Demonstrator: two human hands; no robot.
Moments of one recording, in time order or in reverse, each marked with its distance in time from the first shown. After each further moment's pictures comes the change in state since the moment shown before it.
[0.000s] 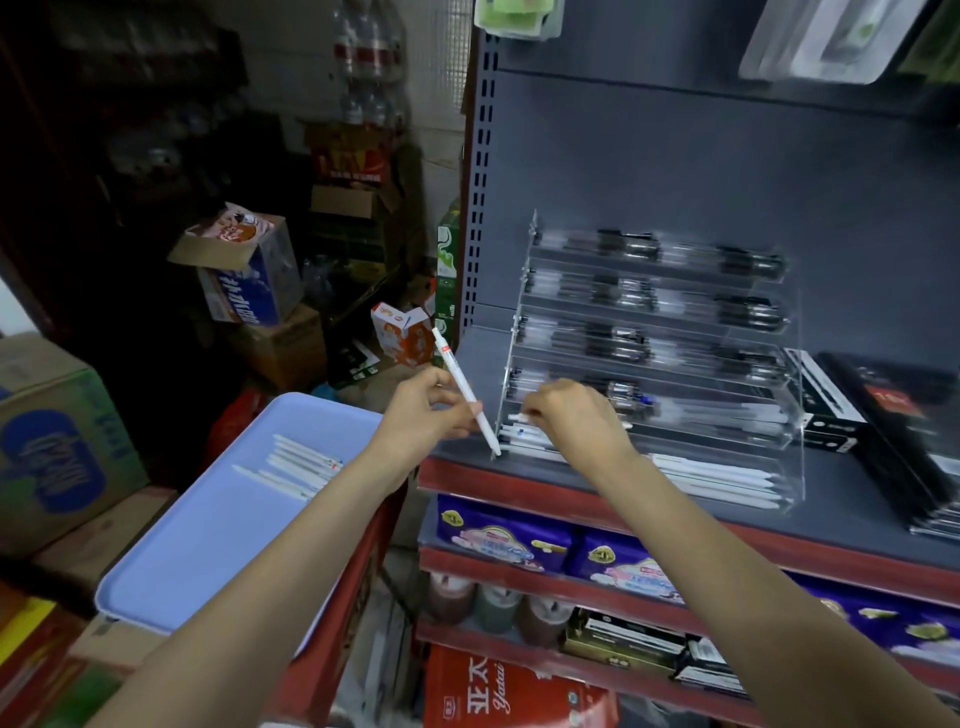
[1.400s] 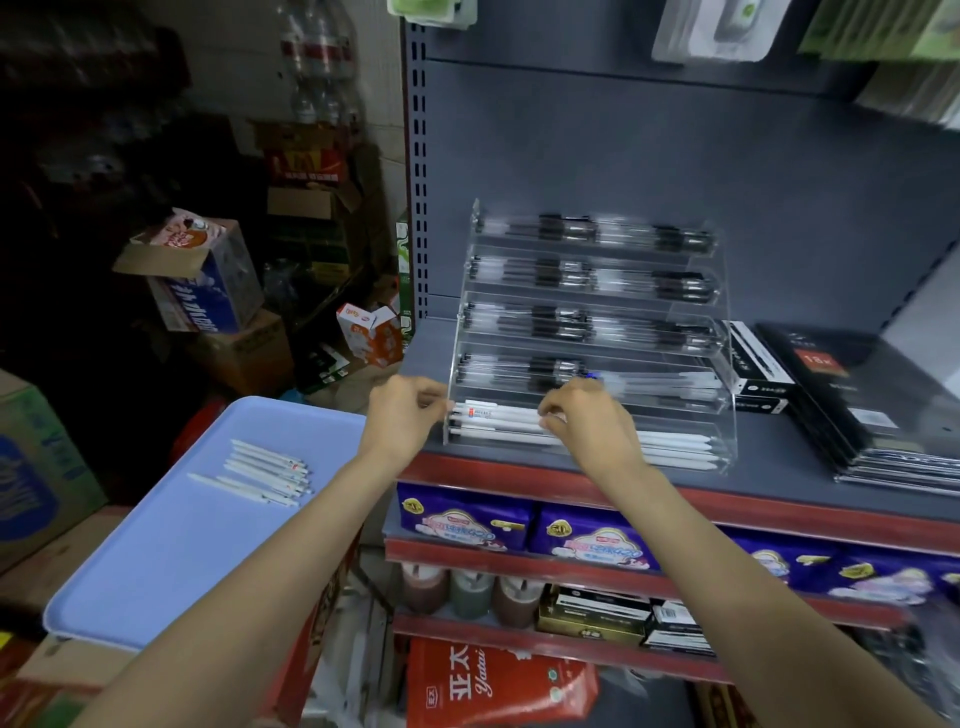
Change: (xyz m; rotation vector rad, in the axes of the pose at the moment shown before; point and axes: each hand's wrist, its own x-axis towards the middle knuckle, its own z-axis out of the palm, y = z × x) left_hand 0.007 -0.016 0.034 0.598 0.125 0.153; right_hand -0.057 0.035 -0.009 0.192 0.030 0.324
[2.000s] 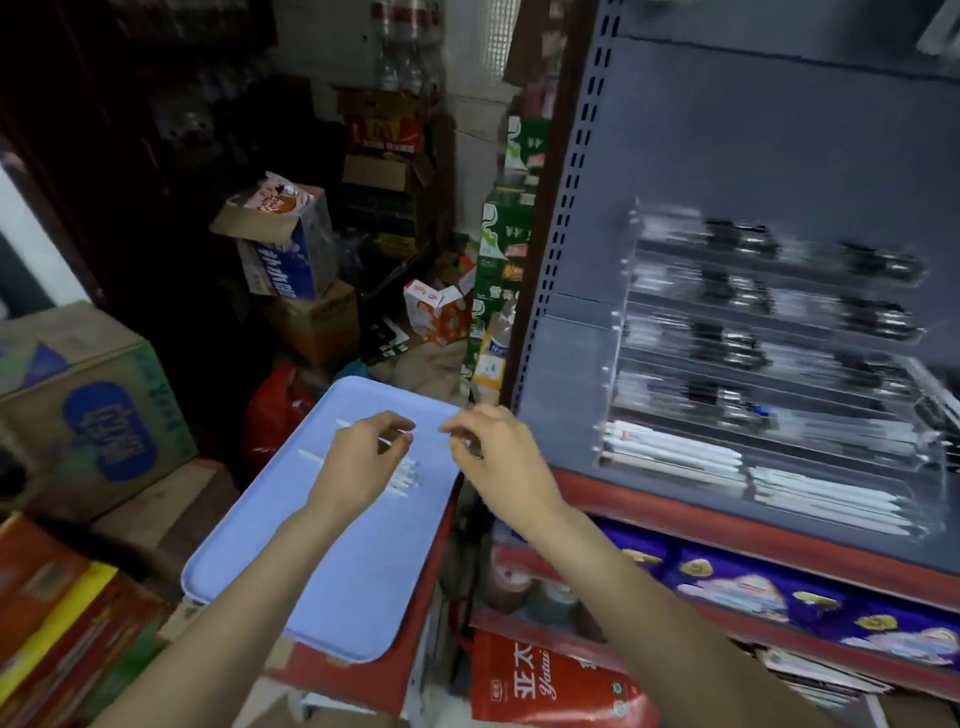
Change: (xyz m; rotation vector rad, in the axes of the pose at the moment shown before) left_hand -0.019 -0.137 -0.108 0.061 0.002 -0.162; right_hand 0.015 -0.196 0.076 0.456 -0.094 -0.316
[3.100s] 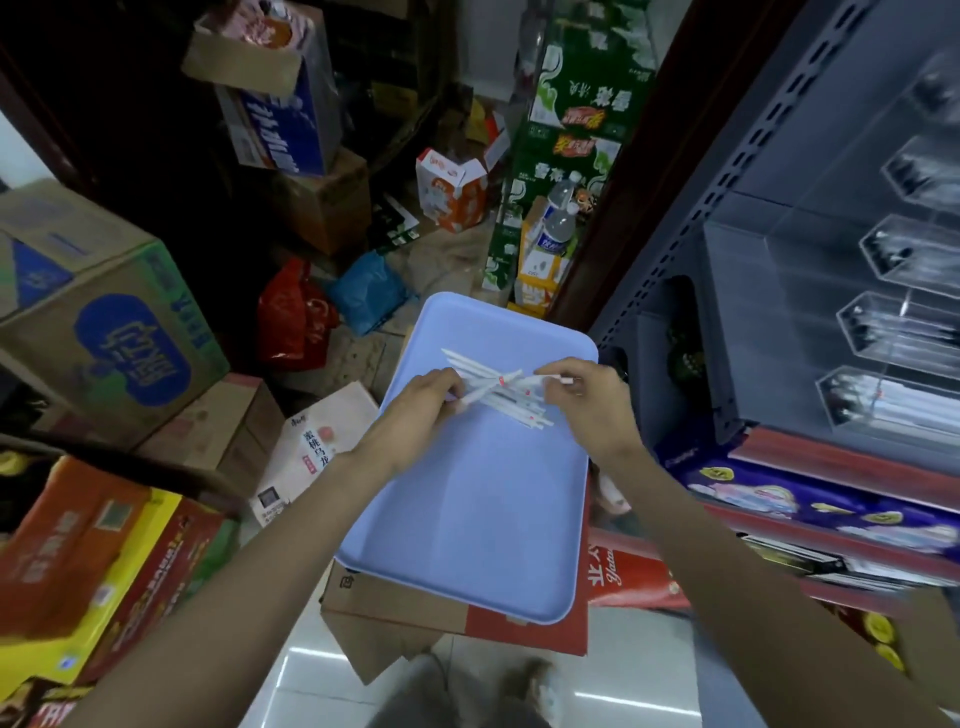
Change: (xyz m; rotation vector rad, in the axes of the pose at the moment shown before) left_hand 0.068 -0.186 -0.042 -0.044 -0.365 0.070; right_hand 0.076 -0.021 0.142 0.194 0.069 0.524
